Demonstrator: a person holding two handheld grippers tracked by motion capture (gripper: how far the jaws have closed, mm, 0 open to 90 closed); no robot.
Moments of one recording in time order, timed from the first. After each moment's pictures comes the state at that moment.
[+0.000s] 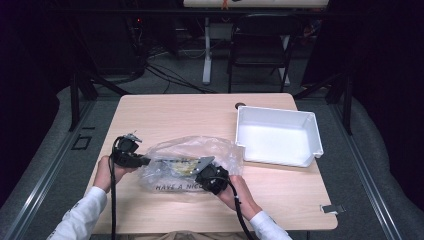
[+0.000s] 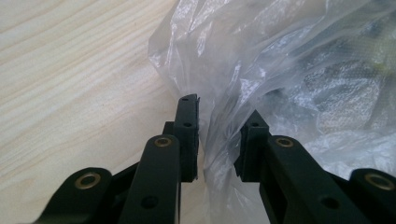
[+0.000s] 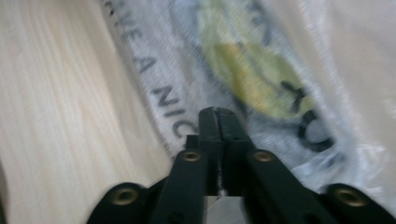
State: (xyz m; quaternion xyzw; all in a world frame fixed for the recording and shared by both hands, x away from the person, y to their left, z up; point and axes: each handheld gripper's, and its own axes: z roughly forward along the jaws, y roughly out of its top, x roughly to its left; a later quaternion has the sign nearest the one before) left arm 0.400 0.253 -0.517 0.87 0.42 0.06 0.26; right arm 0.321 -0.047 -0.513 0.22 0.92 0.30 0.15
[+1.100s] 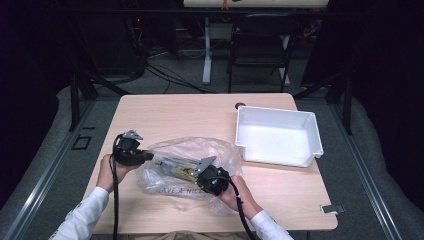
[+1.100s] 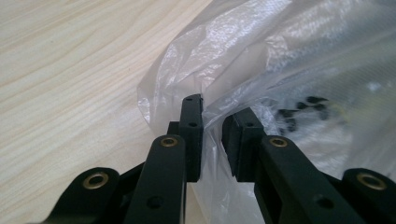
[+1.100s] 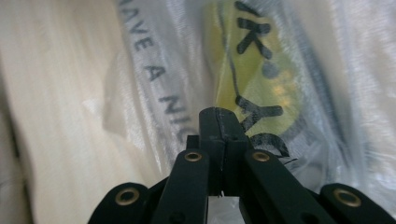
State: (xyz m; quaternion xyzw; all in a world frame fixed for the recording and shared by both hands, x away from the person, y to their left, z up) left arm 0.395 0.239 -0.505 0.85 0.41 0.10 0.30; right arm 0.318 -0.049 -0.519 0.20 0.93 0.29 0.09
